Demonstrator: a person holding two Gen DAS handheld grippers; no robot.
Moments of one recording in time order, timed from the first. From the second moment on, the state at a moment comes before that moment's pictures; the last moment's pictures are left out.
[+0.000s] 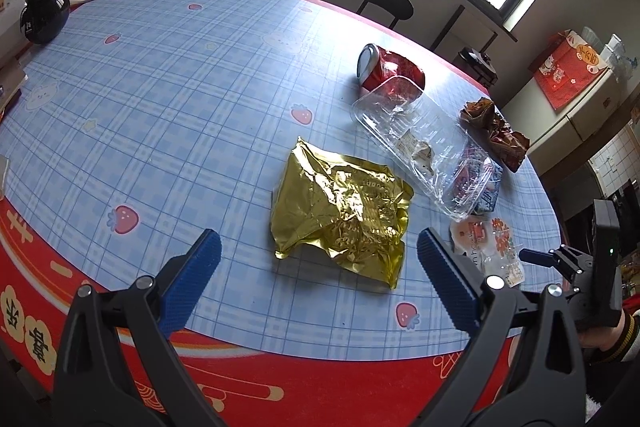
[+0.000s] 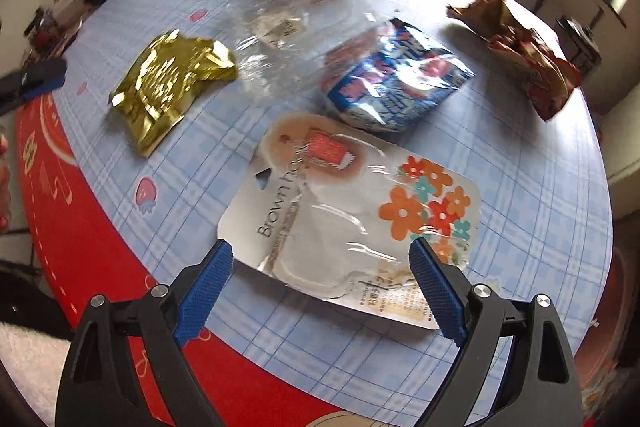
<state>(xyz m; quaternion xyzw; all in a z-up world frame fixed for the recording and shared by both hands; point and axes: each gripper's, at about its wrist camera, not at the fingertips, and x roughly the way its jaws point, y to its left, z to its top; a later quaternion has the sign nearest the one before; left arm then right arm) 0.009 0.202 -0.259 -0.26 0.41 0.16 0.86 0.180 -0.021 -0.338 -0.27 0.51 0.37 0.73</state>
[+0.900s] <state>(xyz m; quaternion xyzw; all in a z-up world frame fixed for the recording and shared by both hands) -0.001 0.204 -0.262 -0.28 0.41 0.17 0.85 0.168 -0.015 -0.316 -0.38 0.41 0.34 0.76</state>
